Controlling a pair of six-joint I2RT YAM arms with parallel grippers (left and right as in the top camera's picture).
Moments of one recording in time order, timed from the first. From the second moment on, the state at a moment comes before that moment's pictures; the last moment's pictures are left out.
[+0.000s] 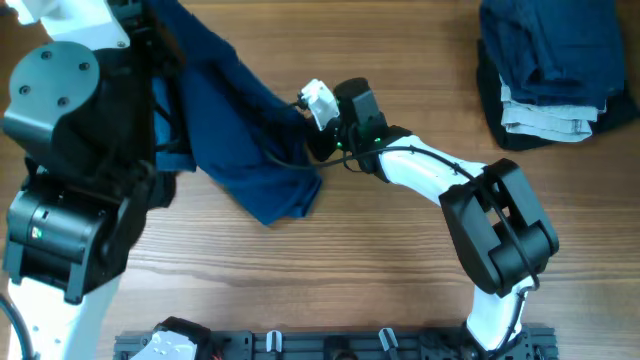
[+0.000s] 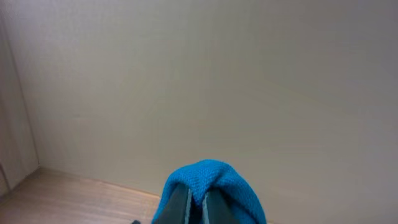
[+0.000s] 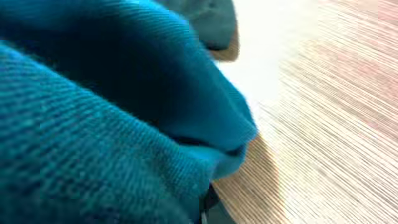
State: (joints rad) left arm -0.34 1.19 1.69 -0.52 -0.48 -0.18; right arm 0.52 2.00 1.17 0.11 -0.37 -0.06
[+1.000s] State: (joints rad) left arm -0.28 0.93 1.69 -0.55 -0.51 -0.18; right arm -0.05 1.34 2.23 -1.43 -0.16 0.04
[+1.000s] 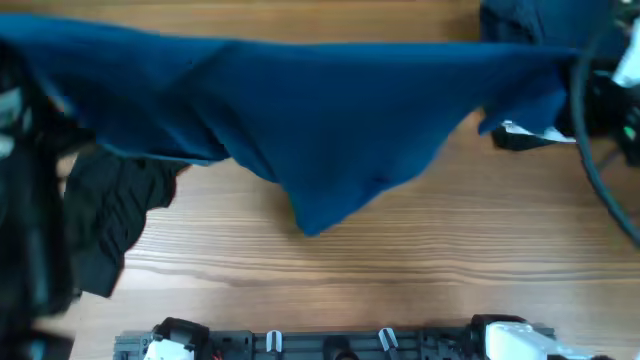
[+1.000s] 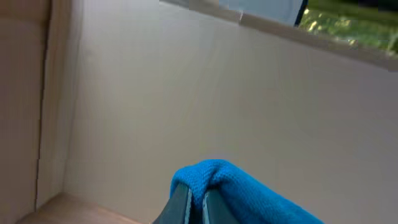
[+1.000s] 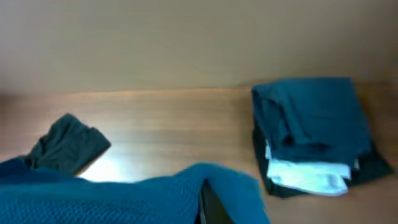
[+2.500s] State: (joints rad) left arm -0.21 2.20 1.71 0.28 -0.37 -0.21; right arm -0.06 2.57 2.43 -0.87 -0.13 0.09
